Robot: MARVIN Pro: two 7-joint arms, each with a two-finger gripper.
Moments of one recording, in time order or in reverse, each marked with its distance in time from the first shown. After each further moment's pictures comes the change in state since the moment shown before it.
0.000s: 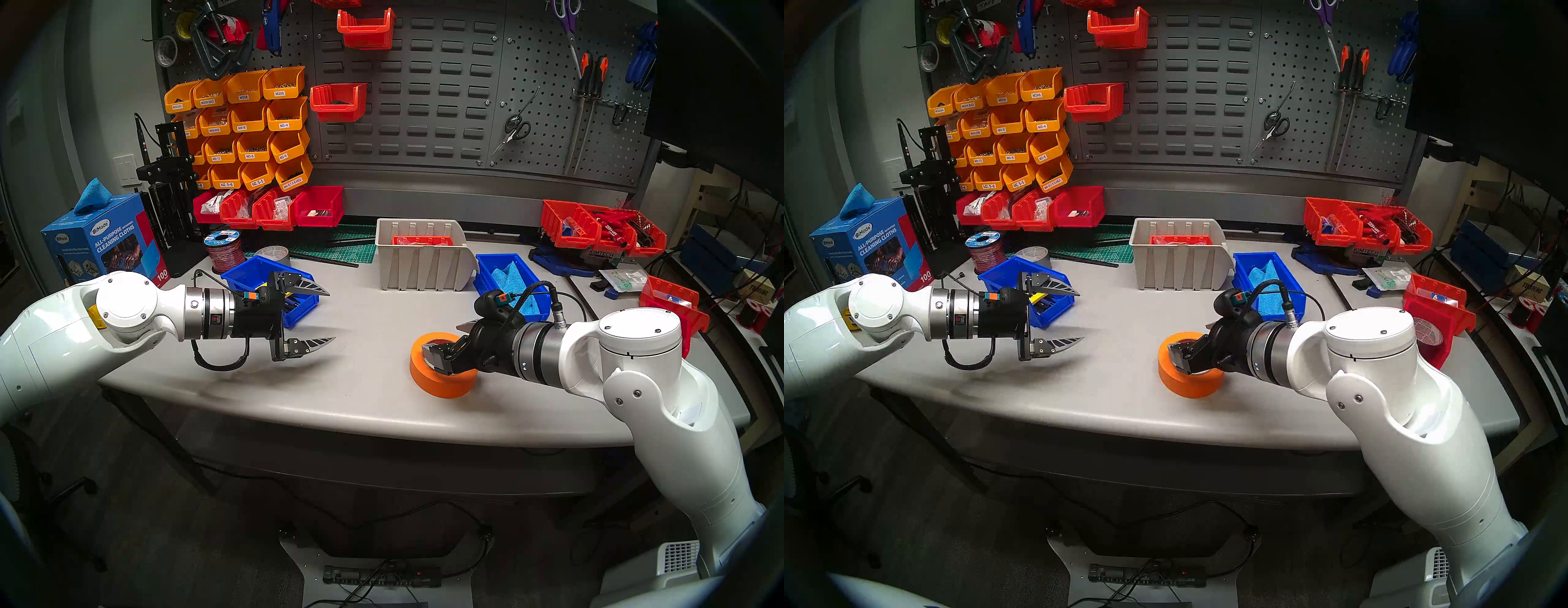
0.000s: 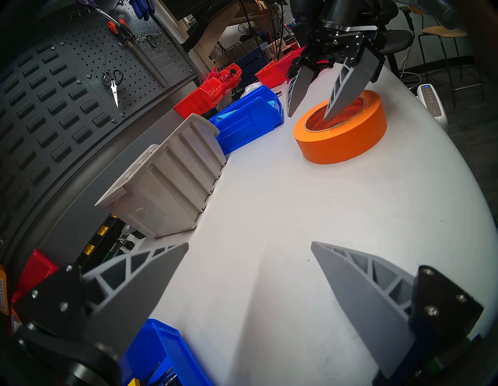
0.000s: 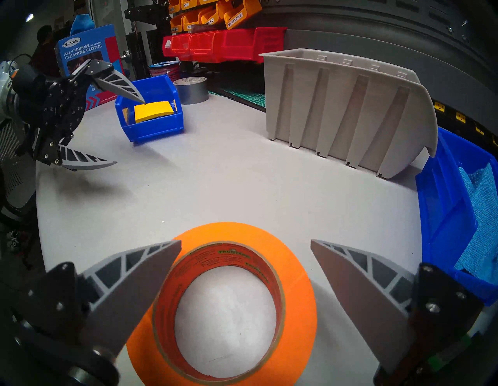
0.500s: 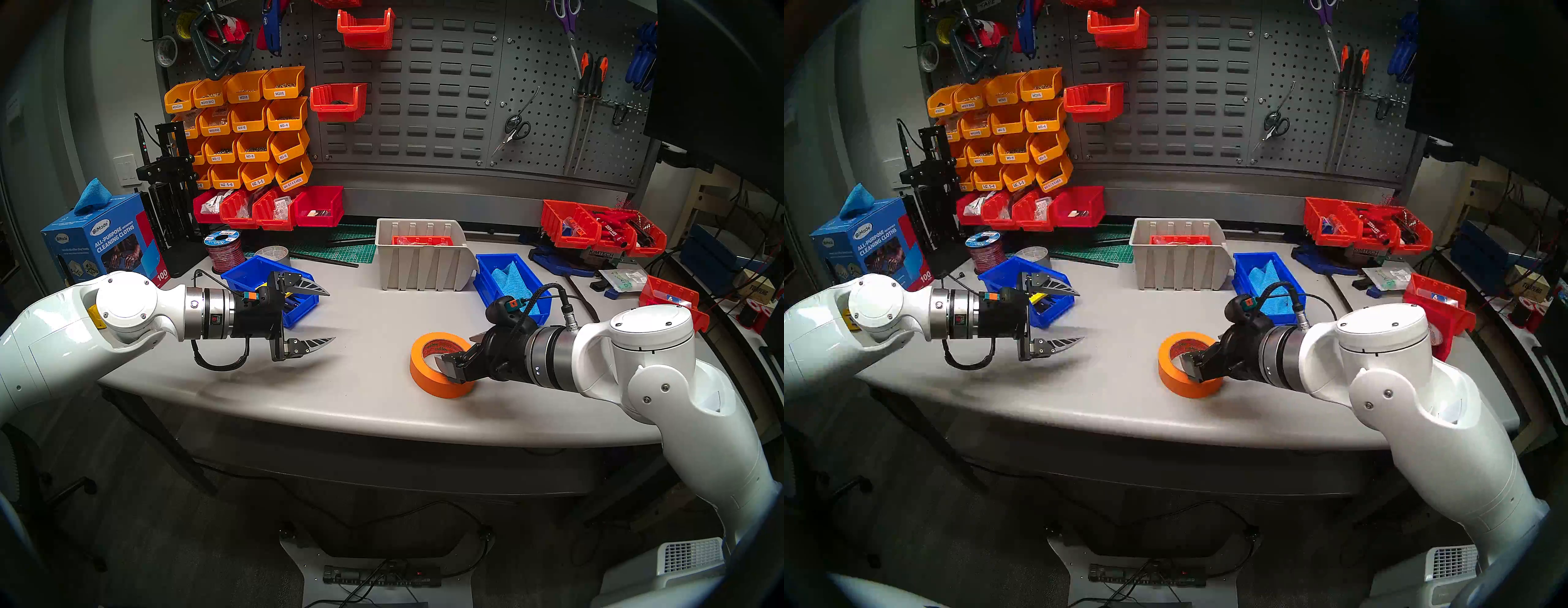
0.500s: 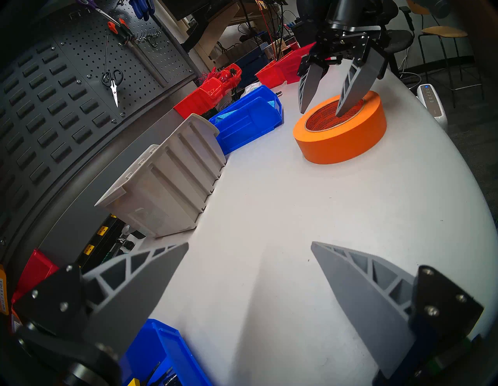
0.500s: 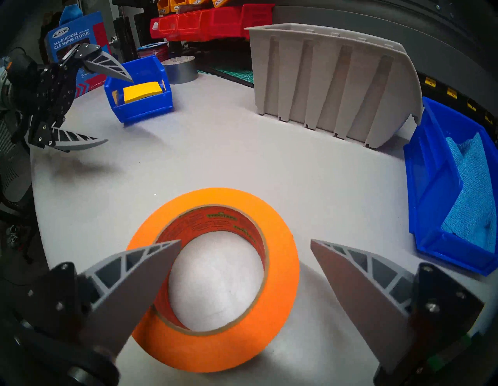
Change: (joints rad) left arm 0.000 0.000 0.000 0.000 0.000 0.000 0.000; right arm -0.014 0.143 0.013 -0.032 0.268 0.000 -0.197
